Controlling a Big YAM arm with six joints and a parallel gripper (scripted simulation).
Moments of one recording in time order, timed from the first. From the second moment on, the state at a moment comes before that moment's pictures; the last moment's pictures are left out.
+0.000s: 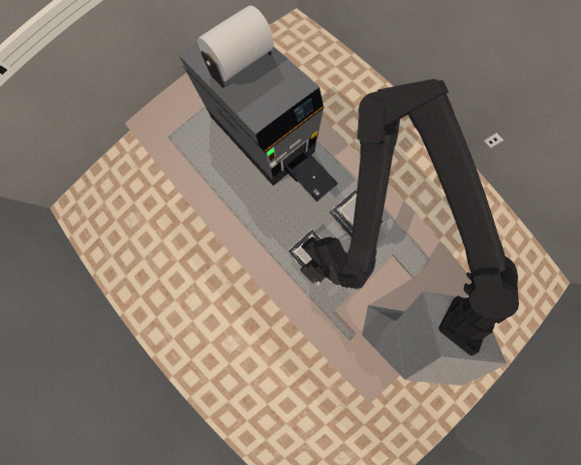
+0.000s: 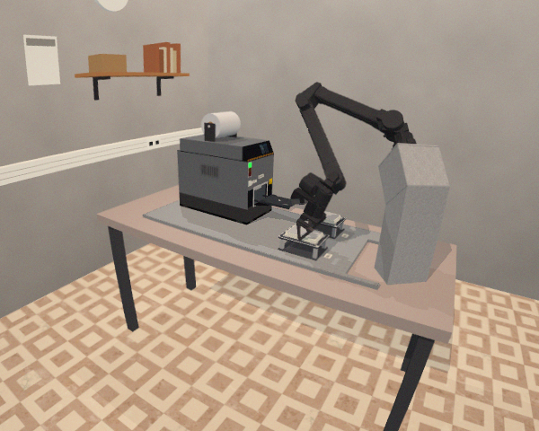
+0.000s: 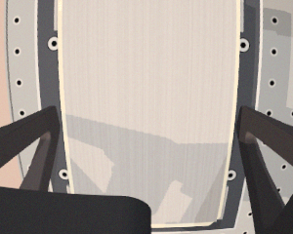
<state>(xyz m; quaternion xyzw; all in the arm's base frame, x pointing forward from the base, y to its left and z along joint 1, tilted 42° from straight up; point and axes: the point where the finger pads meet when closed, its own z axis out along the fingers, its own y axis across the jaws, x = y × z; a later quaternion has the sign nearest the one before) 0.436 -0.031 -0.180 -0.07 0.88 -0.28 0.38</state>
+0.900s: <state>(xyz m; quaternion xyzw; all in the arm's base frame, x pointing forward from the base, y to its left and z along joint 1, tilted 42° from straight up) 0.435 -0.028 -0.179 -0.07 0.88 -0.28 0.38</state>
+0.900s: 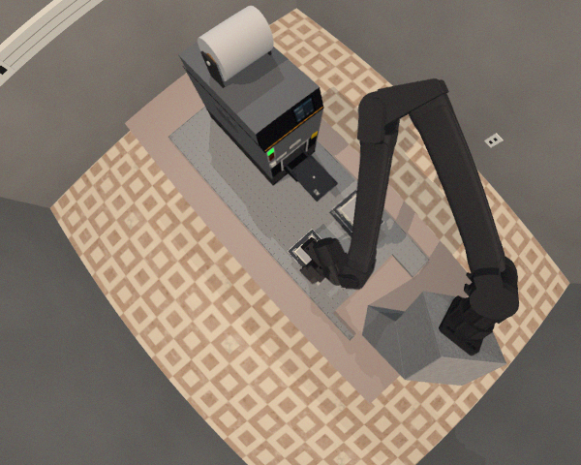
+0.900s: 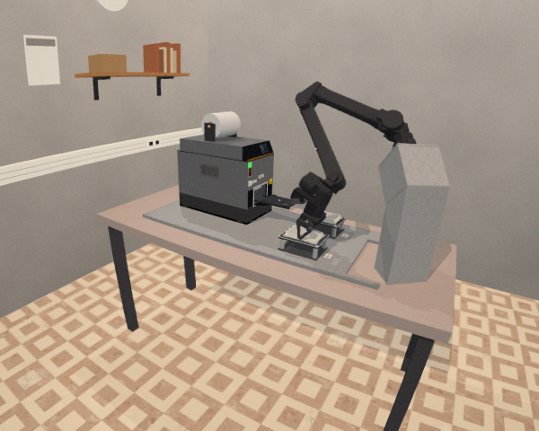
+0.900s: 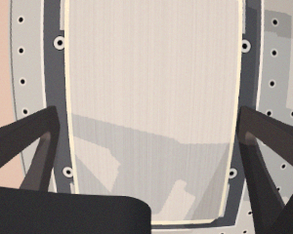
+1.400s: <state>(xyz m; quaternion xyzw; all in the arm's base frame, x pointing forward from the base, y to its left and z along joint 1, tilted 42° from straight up) 0.433 -0.025 -0.170 -0.06 0.88 -0.28 0.38</state>
